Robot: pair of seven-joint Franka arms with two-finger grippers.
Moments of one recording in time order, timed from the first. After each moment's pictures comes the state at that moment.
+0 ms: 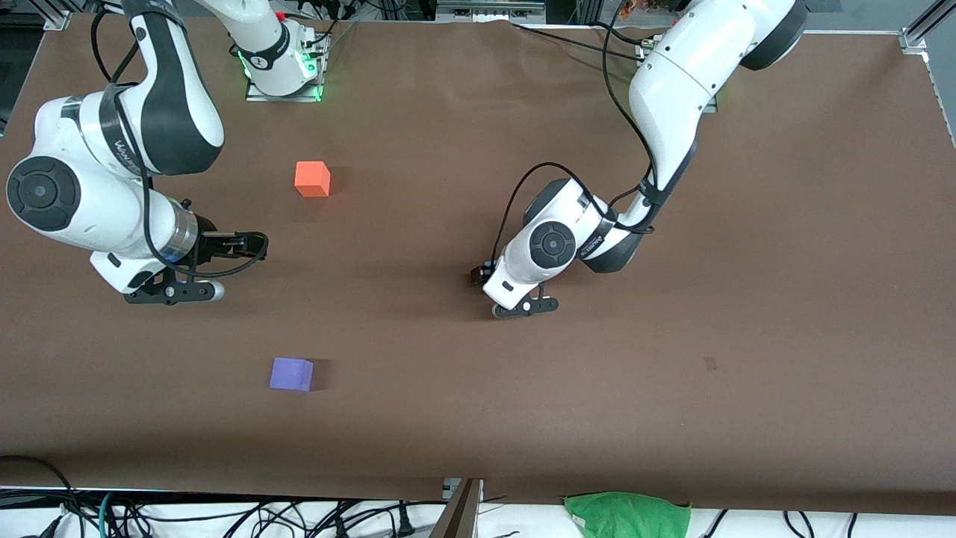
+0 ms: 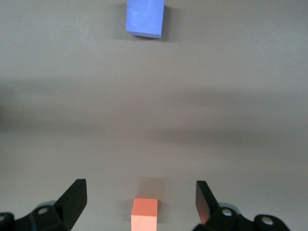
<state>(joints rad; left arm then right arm) -0.38 0.88 -0.31 -1.35 -0.03 2.19 -0.76 0.22 0.33 -0.04 -1.56 0.05 1.73 0.12</state>
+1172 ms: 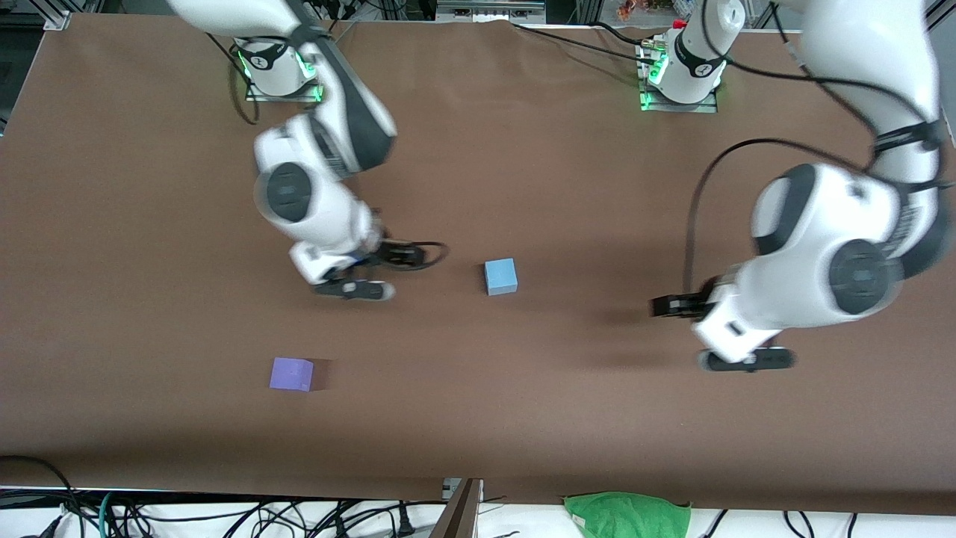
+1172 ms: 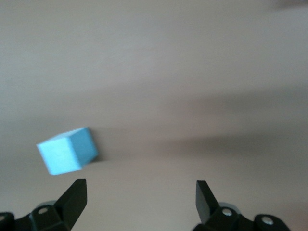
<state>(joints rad) 0.00 0.64 -0.26 -1.07 0.04 1.56 -0.25 0.60 0.55 -0.03 -1.52 0.22 2.11 0.63</state>
